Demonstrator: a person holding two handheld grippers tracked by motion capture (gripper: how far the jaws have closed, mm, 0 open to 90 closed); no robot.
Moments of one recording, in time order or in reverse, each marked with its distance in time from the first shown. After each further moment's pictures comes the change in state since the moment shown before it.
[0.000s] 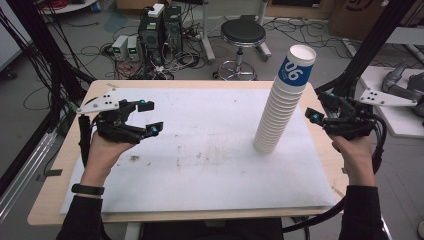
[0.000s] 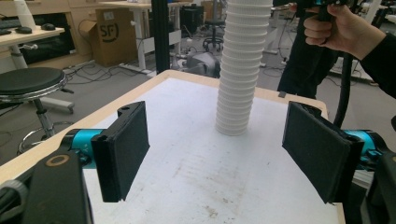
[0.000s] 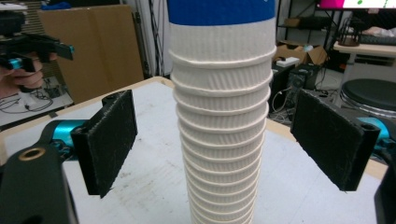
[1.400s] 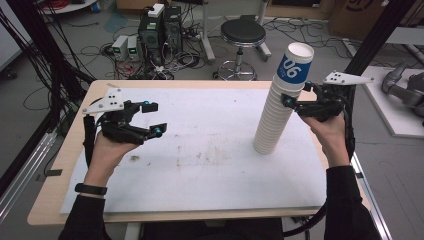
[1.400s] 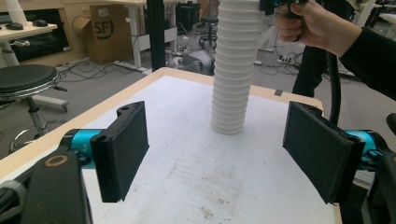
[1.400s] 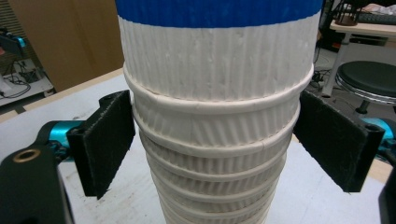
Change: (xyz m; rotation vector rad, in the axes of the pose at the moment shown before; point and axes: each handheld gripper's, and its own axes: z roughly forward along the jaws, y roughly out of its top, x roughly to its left) left arm -0.002 -0.001 0.008 0.013 -0.021 -0.001; right arm -0.004 0.019 0.067 0.100 -0.054 -0.012
